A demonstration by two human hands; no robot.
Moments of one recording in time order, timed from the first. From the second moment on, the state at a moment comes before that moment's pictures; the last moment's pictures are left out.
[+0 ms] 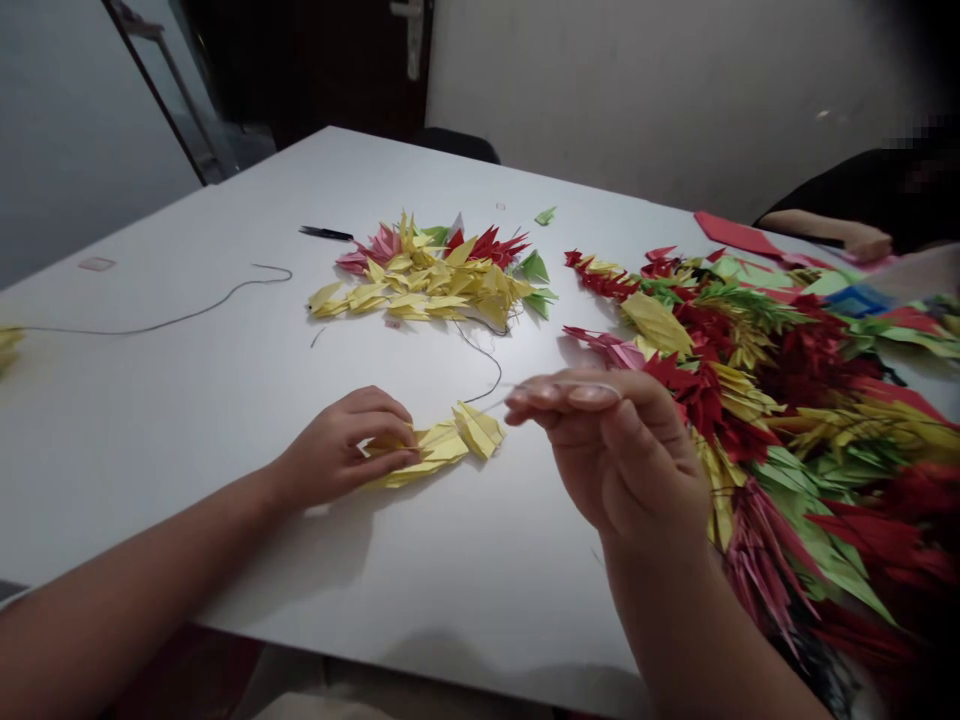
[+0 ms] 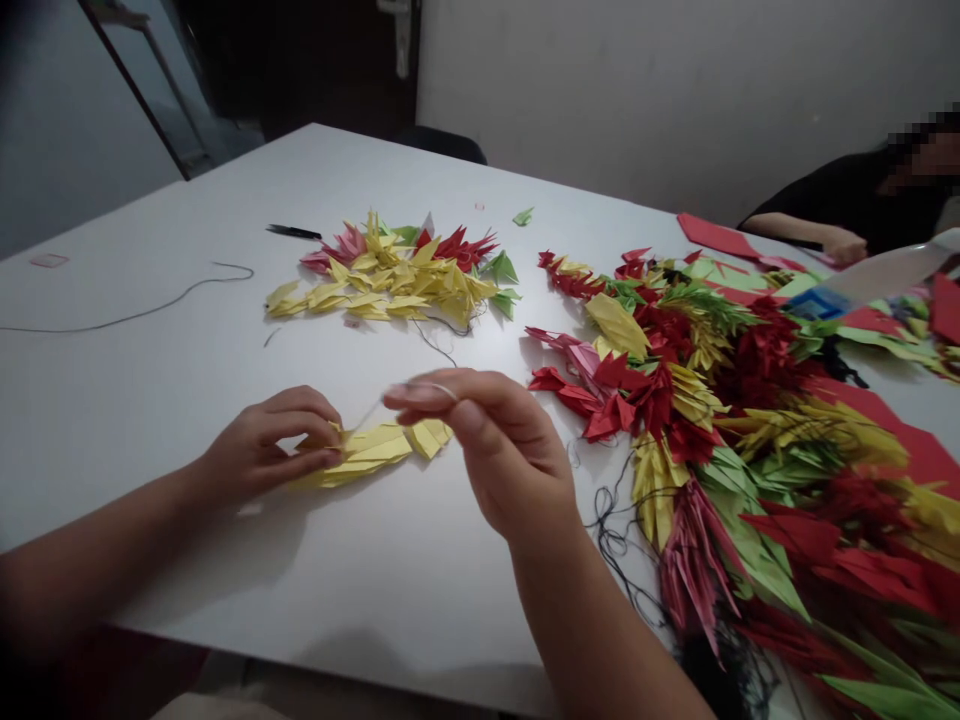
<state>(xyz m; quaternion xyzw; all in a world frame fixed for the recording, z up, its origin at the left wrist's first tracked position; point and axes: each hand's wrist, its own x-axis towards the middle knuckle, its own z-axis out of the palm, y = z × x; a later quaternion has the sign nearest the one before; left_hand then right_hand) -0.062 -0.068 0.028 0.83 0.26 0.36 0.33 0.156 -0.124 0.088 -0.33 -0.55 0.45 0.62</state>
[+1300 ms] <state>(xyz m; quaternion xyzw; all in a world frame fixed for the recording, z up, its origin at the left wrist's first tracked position) -0.050 -0.078 0.034 0.04 0.51 0.62 0.59 0.208 -0.130 0.019 -0.54 -0.38 0.67 0.33</state>
